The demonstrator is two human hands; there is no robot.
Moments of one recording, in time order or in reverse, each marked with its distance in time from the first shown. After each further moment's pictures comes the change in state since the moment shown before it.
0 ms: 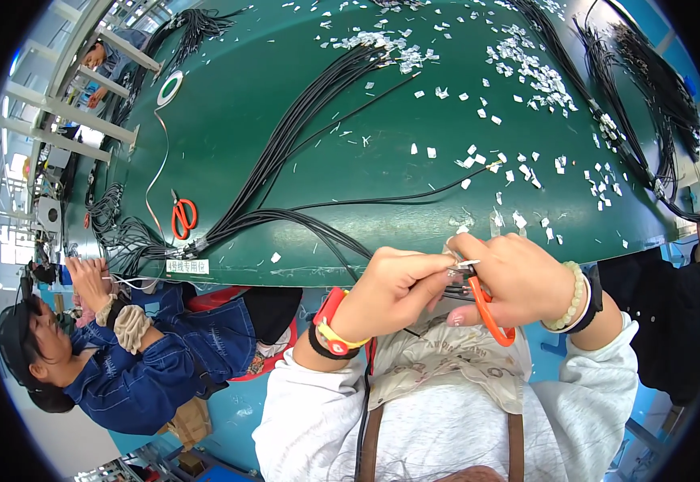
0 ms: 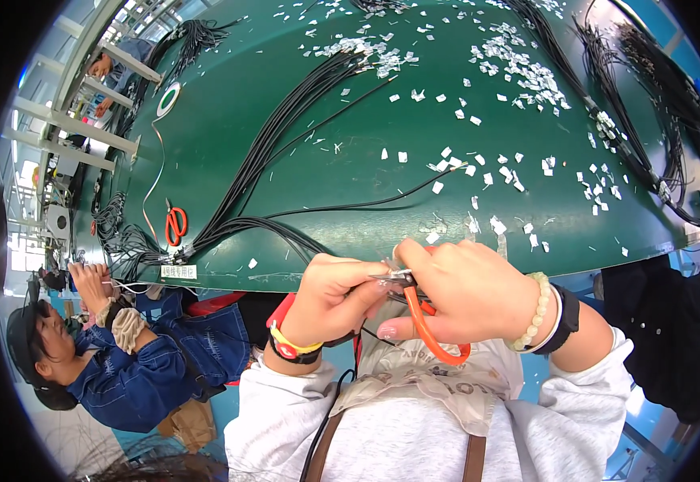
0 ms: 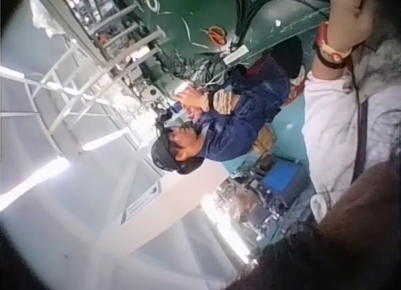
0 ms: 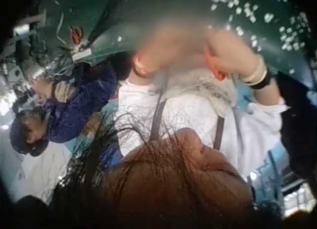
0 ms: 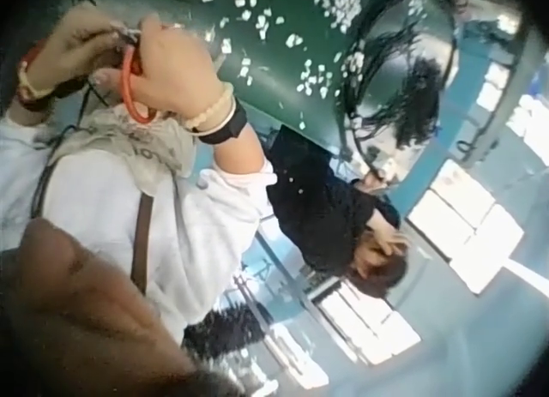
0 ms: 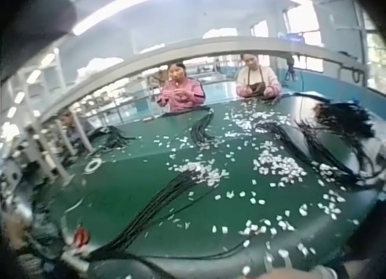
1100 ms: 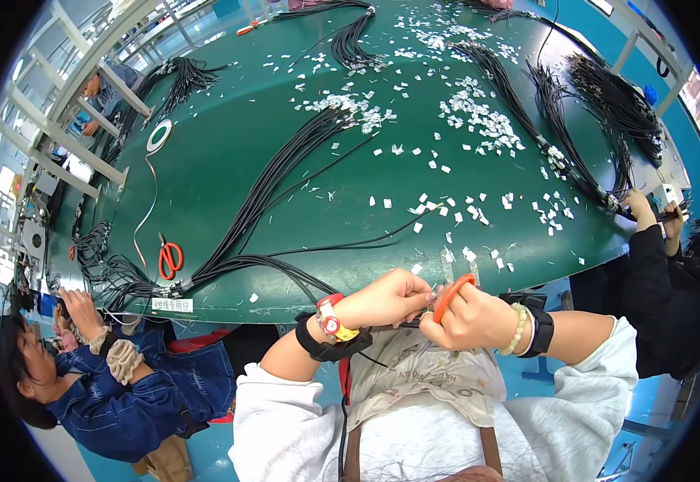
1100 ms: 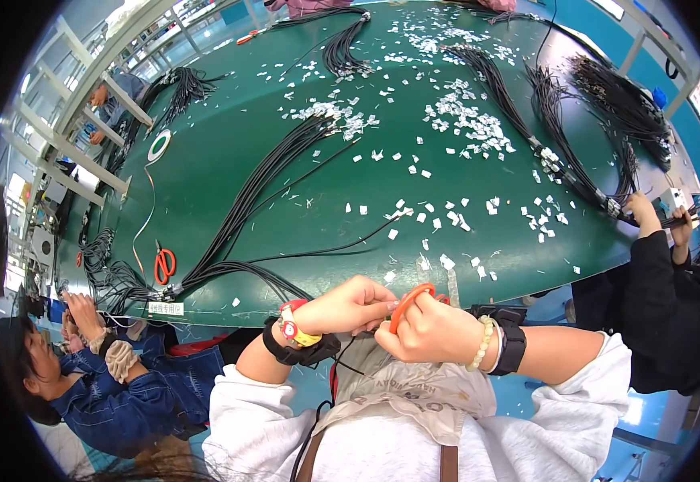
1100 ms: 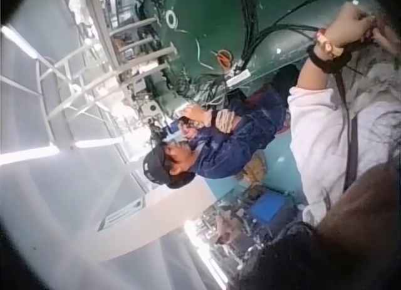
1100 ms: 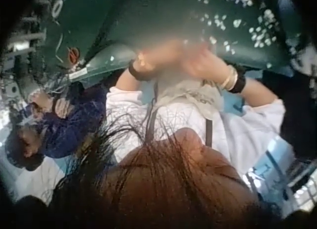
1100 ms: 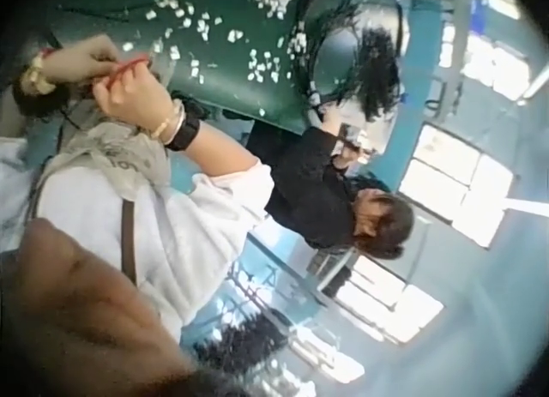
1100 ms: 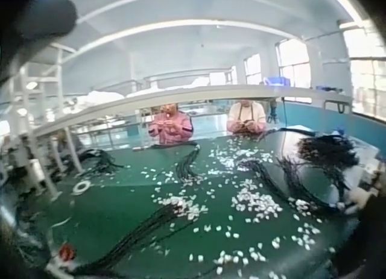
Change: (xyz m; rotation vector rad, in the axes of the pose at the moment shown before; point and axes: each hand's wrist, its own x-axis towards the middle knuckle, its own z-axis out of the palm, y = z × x) left_hand 0.035 -0.077 0.007 -0.295 -0.534 -0.616; right_hand 0.007 0.049 0.056 -1.085 0.369 -0.528
